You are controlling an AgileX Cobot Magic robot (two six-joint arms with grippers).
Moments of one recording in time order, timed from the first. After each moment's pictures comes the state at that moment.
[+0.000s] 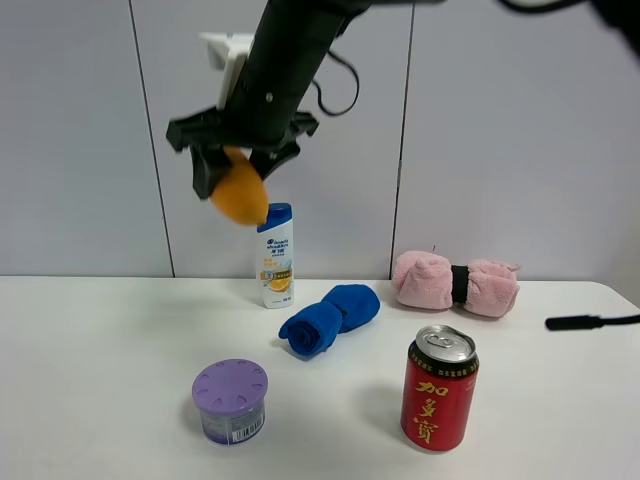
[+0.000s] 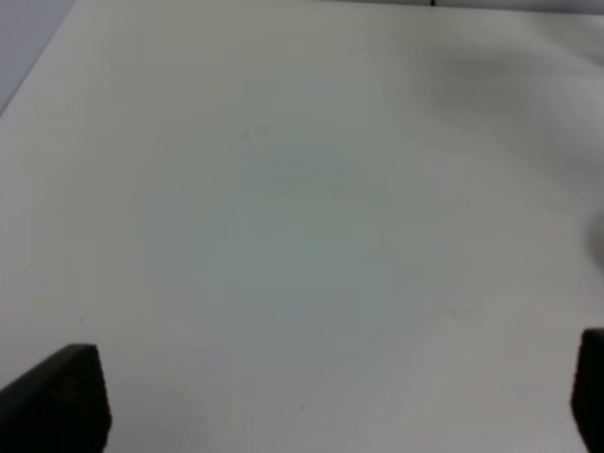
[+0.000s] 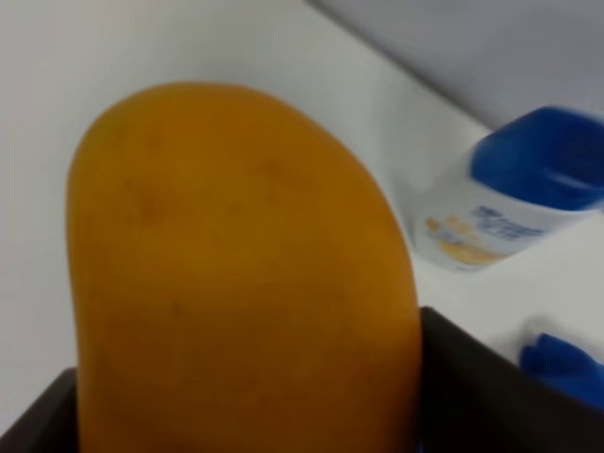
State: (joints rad) left arm 0.15 -0.01 -0.51 -0.06 1.05 0.02; right arm 0.72 2.25 -2.23 0.09 0.96 -0.20
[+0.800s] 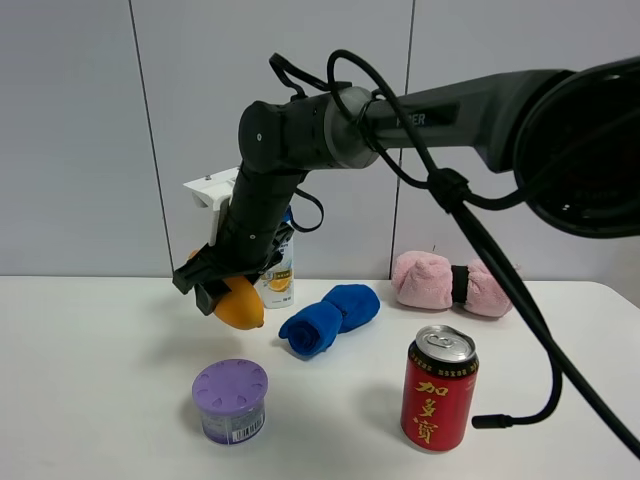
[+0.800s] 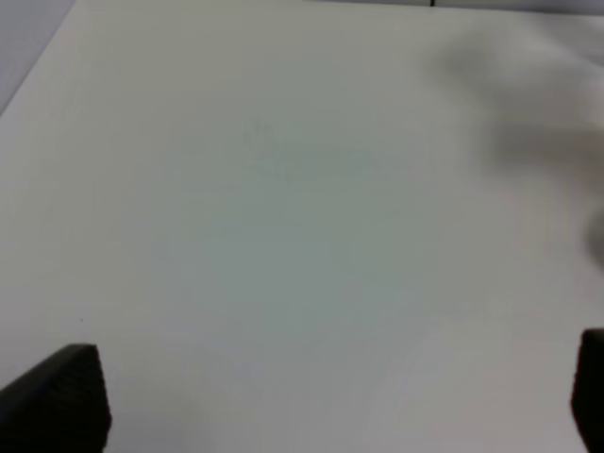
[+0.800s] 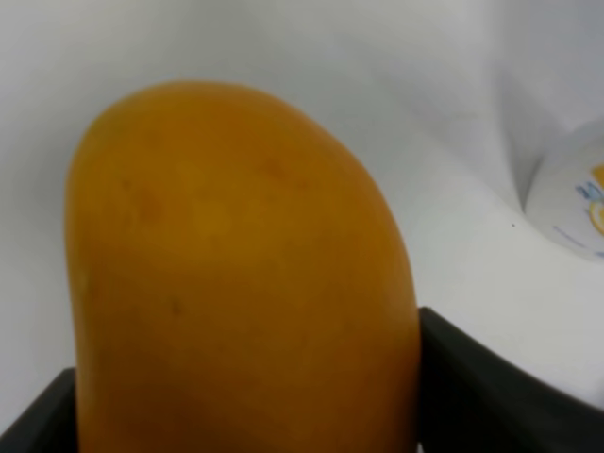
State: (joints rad) left arm 0.15 -0.01 -0.51 -0.06 1.05 0.02; right arm 0.72 2.49 -2.24 0.08 0.85 -0.30
